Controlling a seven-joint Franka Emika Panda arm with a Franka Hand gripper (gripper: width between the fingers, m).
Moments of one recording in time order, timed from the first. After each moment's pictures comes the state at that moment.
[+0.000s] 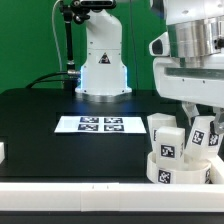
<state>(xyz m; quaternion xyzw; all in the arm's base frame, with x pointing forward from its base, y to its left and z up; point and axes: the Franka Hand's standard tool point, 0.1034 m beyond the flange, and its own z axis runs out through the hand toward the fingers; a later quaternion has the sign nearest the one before) 0.589 0.127 0.079 -0.80 0.59 0.03 0.10</state>
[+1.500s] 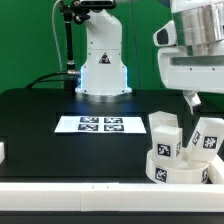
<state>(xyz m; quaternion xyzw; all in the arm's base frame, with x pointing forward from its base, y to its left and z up) 0.592 0.138 0.098 -0.87 0.49 0.03 0.11</state>
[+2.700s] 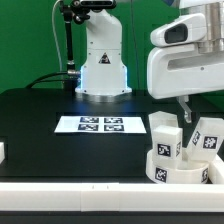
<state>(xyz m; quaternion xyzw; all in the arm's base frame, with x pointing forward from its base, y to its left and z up) 0.594 0.134 0.097 -0.99 -0.10 -0.05 0.07</state>
